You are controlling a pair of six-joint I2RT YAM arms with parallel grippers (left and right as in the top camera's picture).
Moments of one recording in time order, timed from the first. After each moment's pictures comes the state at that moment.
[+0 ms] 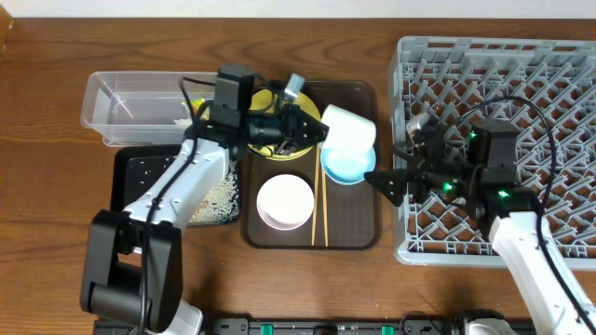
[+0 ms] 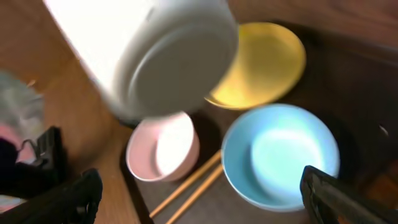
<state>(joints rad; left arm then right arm) -0.27 1.71 1.10 -0.09 1.22 -0.78 0.07 1.27 0.75 -0.24 -0.96 -0.15</state>
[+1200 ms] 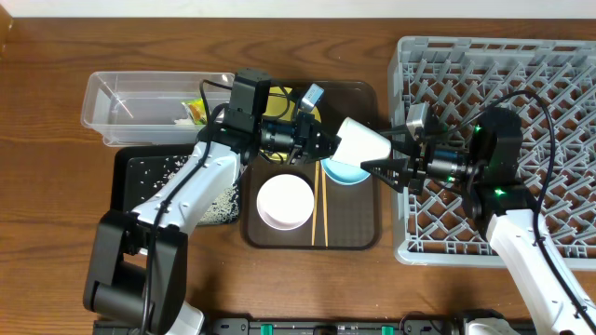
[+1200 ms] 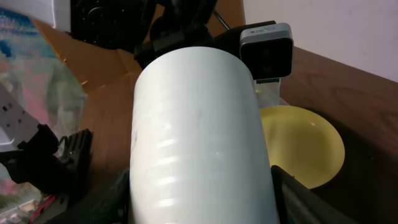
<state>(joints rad) -0.34 1.71 1.10 -0.08 1.30 -0.83 0.08 1.28 0.75 0.07 -1.19 -0.14</state>
